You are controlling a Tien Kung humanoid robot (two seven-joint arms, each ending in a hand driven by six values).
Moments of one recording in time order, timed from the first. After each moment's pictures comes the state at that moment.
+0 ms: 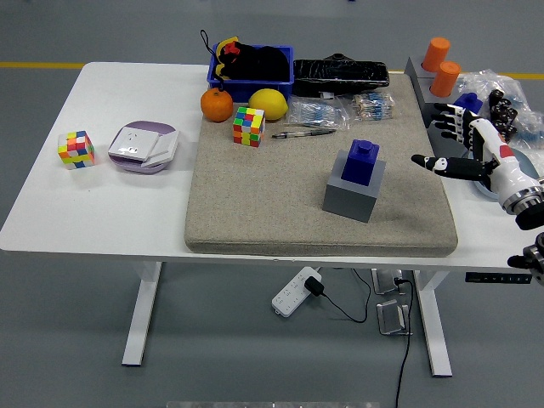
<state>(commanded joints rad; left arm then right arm) -0.09 0.22 -0.51 -0.25 0.48 0.00 0.14 0.40 -0.29 1.20 1.15 -1.30 -0.02 0.11</state>
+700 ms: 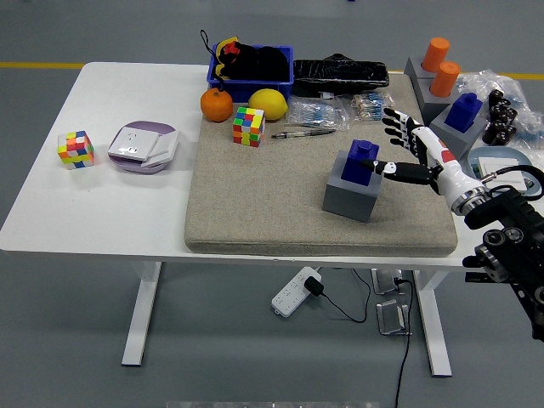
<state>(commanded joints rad) -0.09 0.22 -0.49 -0.25 0.47 -0.01 0.14 0.48 -0.23 1.02 1.06 -1.26 -0.06 0.16</state>
